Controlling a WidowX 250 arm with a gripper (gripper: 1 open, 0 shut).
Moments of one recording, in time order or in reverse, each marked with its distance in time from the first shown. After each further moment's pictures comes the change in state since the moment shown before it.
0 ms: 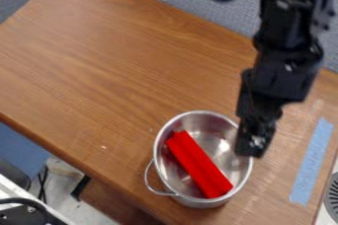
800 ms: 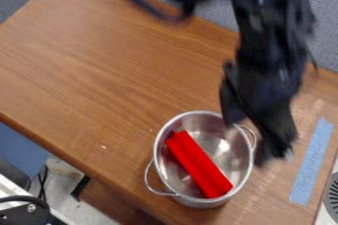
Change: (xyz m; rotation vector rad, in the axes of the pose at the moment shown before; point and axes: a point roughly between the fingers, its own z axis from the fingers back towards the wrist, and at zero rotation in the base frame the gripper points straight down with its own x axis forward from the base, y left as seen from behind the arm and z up) arm 0.017 -0.020 -0.025 0.118 -0.191 0.585
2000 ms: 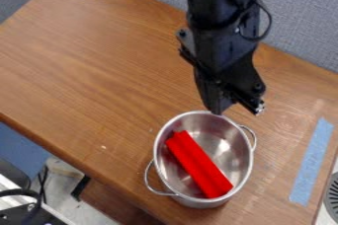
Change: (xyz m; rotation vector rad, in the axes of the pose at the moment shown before) arm -0.015 0.045 0.039 0.009 -0.067 0.195
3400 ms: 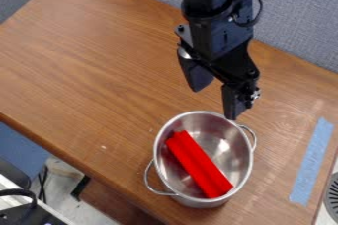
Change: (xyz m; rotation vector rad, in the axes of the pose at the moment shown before) arm 0.005 0.007 0.005 -0.067 0.007 -0.025
